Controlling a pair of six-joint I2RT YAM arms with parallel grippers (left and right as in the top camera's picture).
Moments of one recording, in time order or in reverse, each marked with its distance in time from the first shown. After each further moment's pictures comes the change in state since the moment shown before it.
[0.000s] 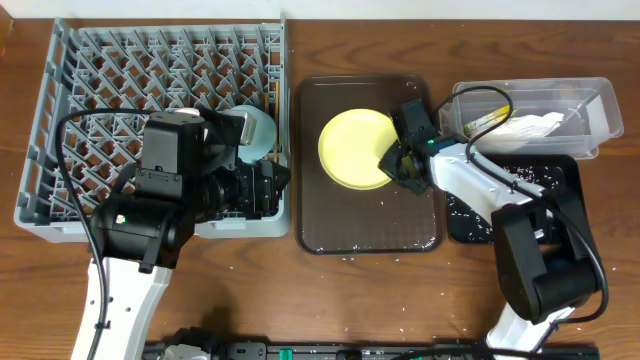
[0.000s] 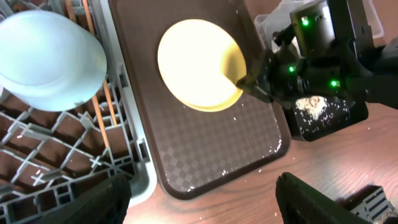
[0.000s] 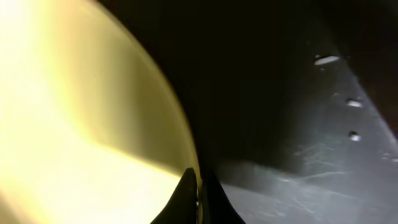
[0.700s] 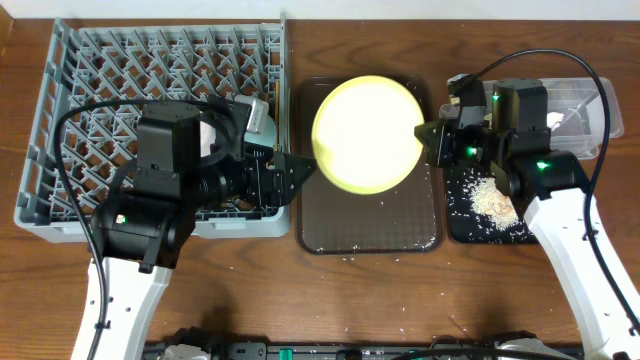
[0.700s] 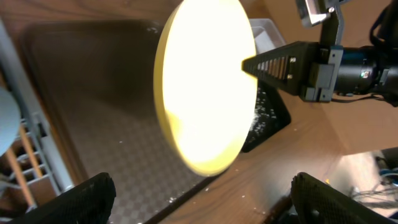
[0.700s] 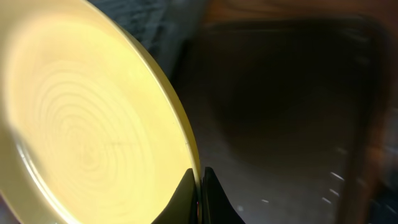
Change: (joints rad) left arm 0.000 0.000 0.000 0.158 0.252 -0.040; right arm -0.214 -0.534 -0.024 -0.039 -0.521 -0.792
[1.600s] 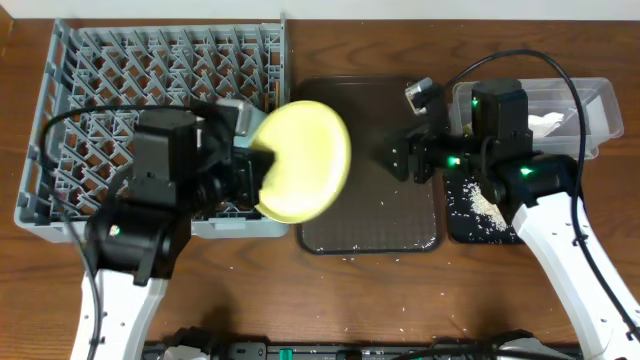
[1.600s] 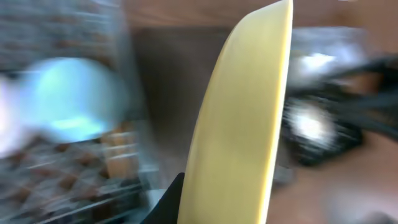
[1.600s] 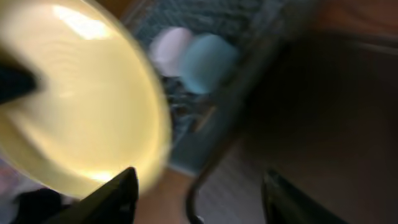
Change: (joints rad) left arm 0.001 -0.052 0.000 -0.072 -0.346 0.016; right arm 0.086 -0.006 0.000 0.032 -0.178 -0.080
